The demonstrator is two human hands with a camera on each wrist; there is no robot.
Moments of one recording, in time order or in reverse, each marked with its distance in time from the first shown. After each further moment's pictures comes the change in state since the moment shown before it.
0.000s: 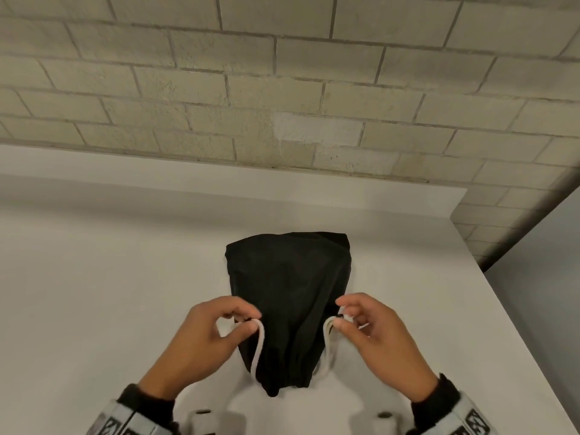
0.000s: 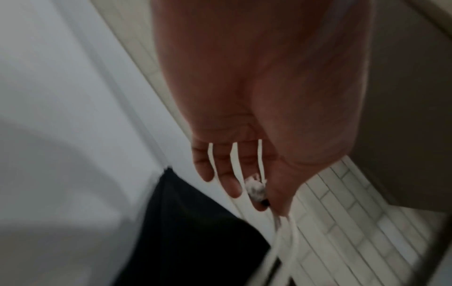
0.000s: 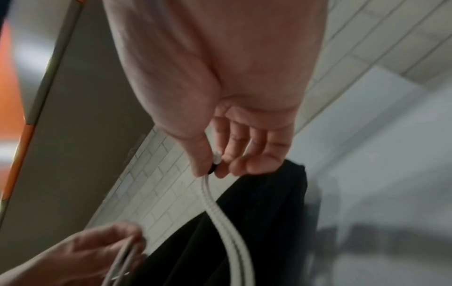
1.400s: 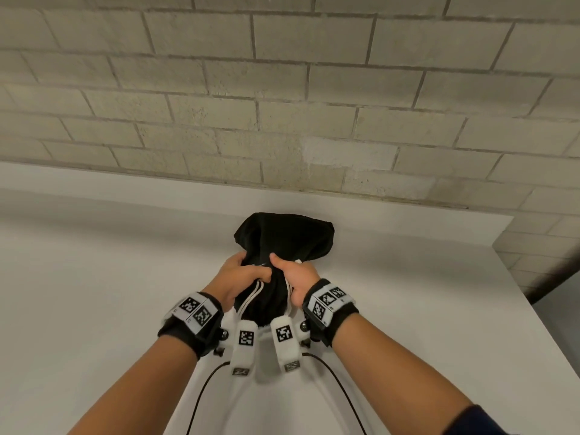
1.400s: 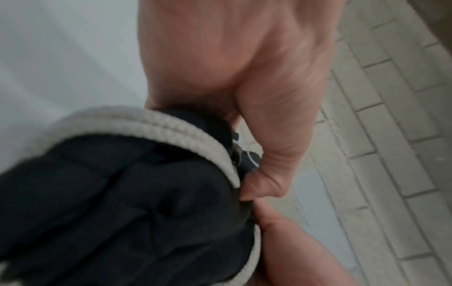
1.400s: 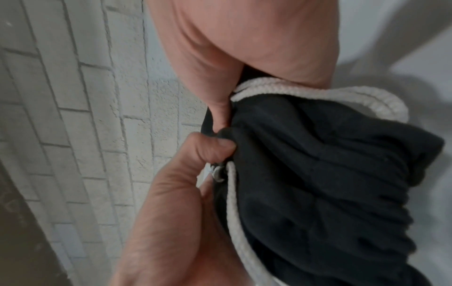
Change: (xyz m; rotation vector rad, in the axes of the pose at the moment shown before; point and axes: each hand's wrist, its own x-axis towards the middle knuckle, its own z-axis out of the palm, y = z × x) left_hand 0.152 -0.052 -0.034 -0.567 0.053 -0.561; right_hand 0.209 -0.047 0.145 0.908 -0.058 0.643
